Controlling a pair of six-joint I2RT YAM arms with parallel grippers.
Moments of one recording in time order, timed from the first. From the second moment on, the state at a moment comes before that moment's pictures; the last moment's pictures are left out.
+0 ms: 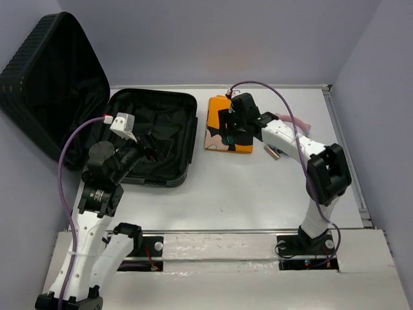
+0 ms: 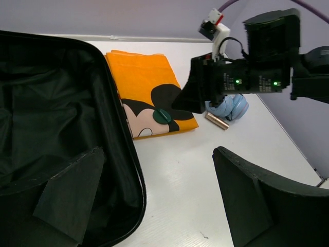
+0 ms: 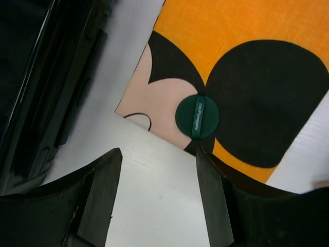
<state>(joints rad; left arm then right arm) -0.22 0.66 0.82 -0.24 0.33 -0.37 0.56 1.77 1.44 -0.39 0.01 0.28</state>
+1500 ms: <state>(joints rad) -0.19 0.68 0.82 -0.23 0.34 -0.36 0.75 1.92 1.83 -0.44 0.06 0.29</state>
